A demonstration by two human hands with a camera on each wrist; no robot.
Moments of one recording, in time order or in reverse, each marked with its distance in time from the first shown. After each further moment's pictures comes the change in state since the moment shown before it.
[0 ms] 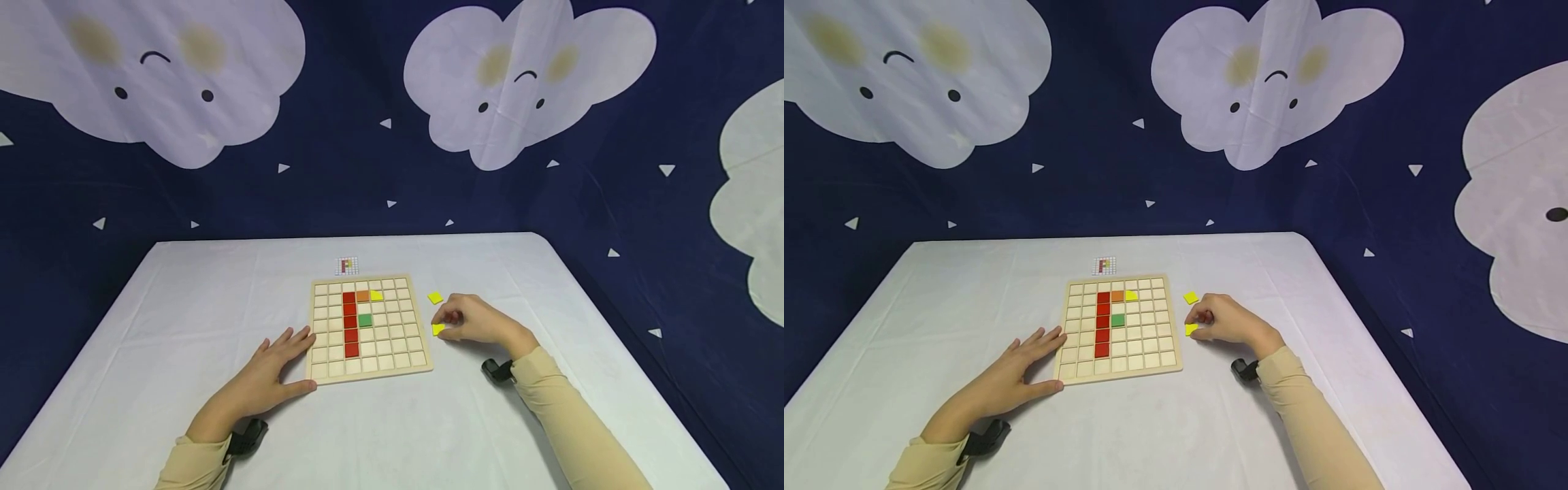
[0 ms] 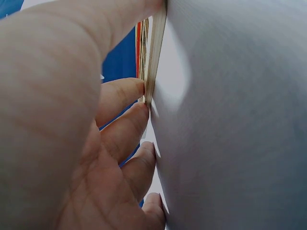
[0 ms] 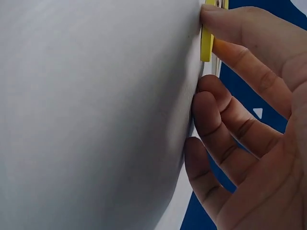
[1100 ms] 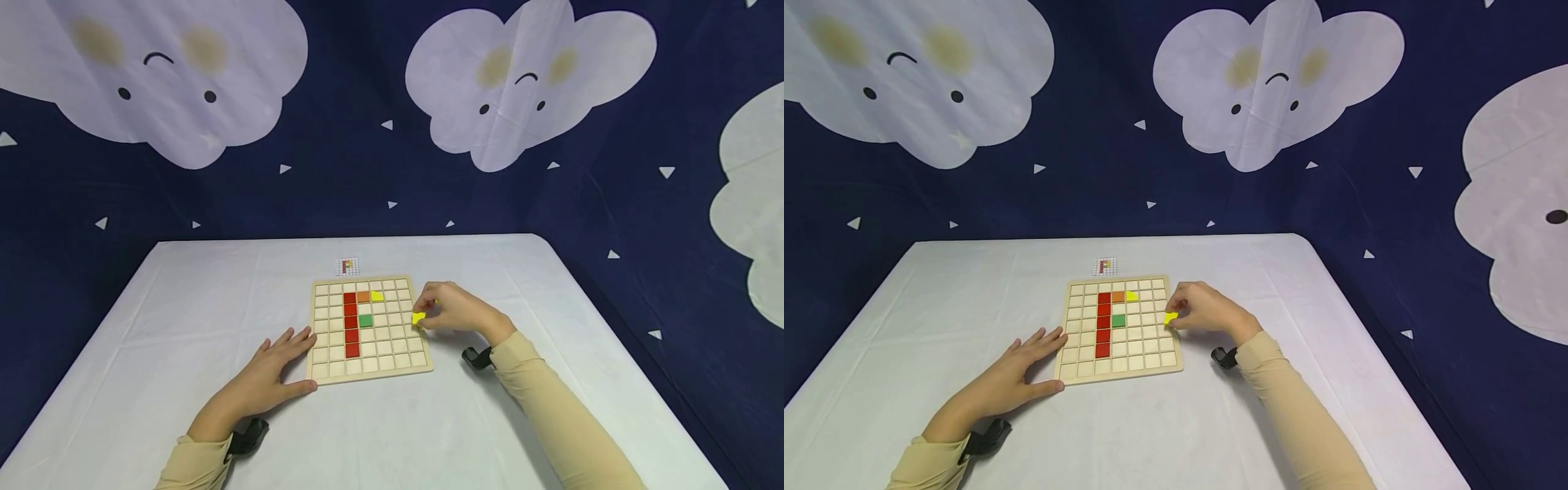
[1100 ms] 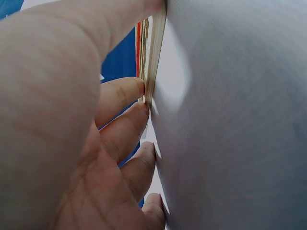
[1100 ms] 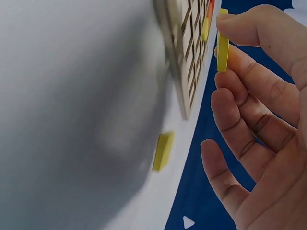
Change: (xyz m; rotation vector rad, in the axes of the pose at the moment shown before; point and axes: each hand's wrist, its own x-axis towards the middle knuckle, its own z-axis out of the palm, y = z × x) left_hand 0.000 -0.002 0.001 -0.004 0.008 0.014; right_hand 0.033 -0.036 -0.007 -0.007 -0.013 -0.089
